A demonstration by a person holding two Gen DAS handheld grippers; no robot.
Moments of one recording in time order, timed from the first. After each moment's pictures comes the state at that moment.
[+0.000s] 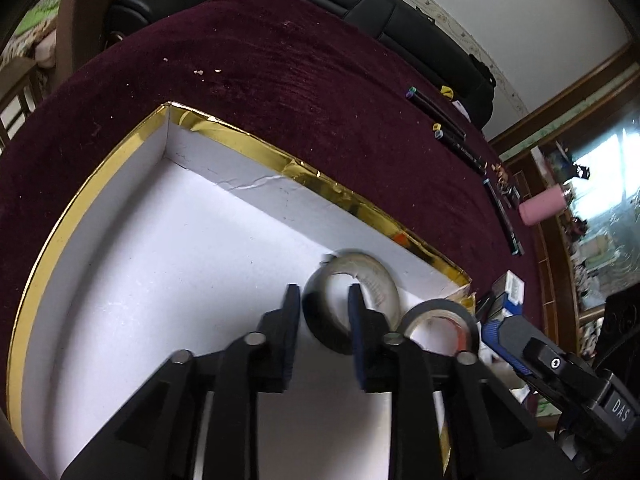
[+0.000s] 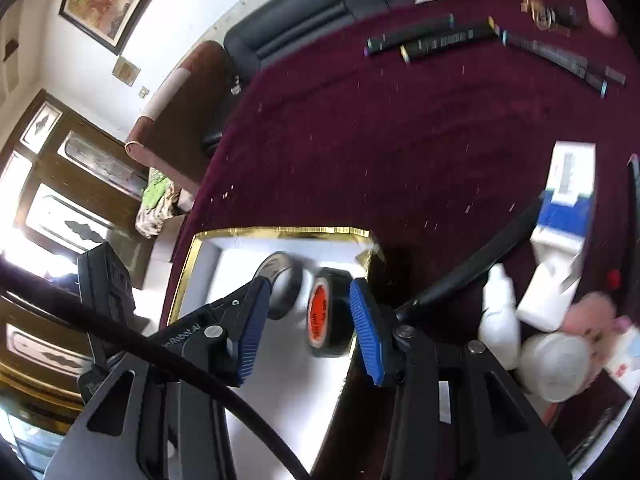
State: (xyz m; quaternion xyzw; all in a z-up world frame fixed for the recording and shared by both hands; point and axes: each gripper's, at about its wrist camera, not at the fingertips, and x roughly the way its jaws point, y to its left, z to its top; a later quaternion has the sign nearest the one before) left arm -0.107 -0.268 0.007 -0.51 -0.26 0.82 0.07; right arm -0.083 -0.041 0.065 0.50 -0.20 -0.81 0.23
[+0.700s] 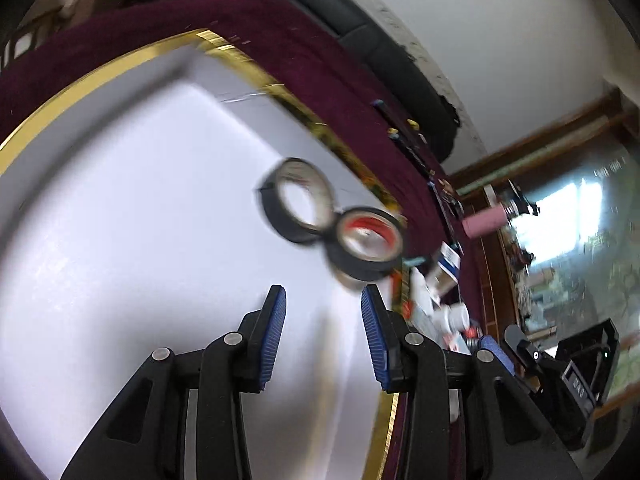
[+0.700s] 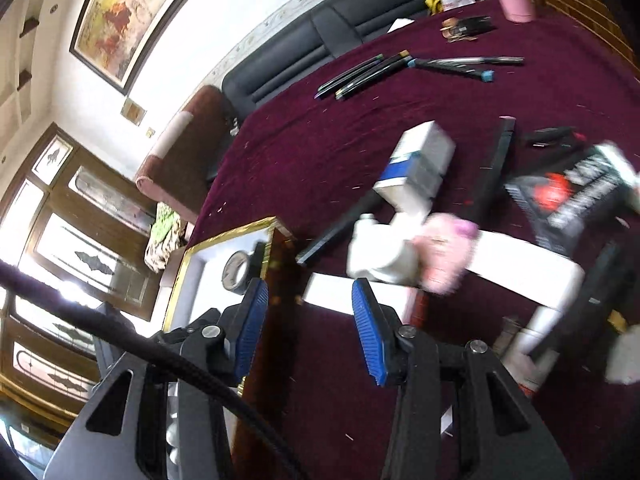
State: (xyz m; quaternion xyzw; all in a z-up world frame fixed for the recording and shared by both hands) left arm 0.004 -0.263 0.007 -0.44 -0.35 0.82 0.11; right arm 0.009 0.066 0.077 0.44 -0.25 -0.84 0.21
